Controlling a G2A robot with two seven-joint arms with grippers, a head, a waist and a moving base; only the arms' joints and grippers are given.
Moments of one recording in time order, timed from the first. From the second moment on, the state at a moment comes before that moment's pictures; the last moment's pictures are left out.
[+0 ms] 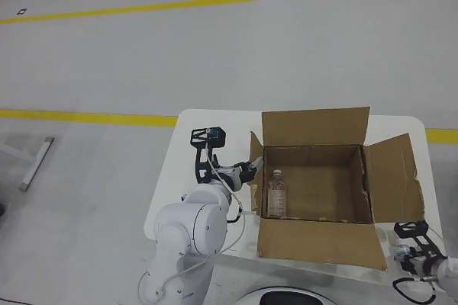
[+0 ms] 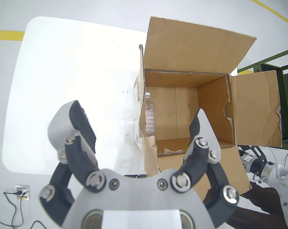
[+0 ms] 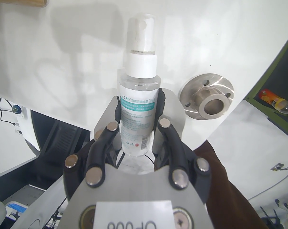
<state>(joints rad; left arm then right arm) 1.08 -1.58 -1.18 -2.08 1.41 0.31 -1.25 -1.87 -1.10 1.82 -1.89 -1.03 -0.12 1.04</state>
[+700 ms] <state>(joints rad) 1.08 -1.58 -1.18 -2.08 1.41 0.31 -1.25 -1.93 -1.10 2.22 -1.89 -0.10 -0.26 1.02</state>
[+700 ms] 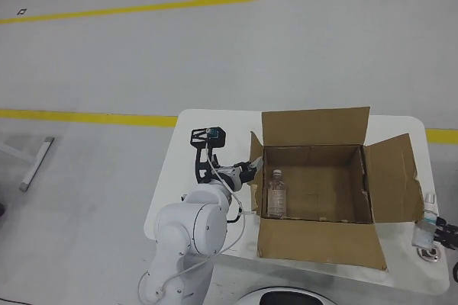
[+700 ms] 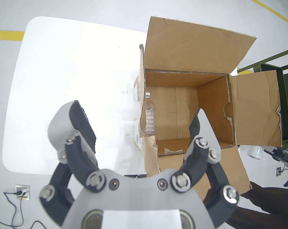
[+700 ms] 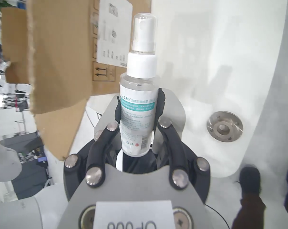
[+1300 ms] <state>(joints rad) 1.08 -1.58 -1.18 -2.08 1.41 0.31 -1.25 -2.03 -1.11 2.44 -1.96 0.37 -0.36 1.08</state>
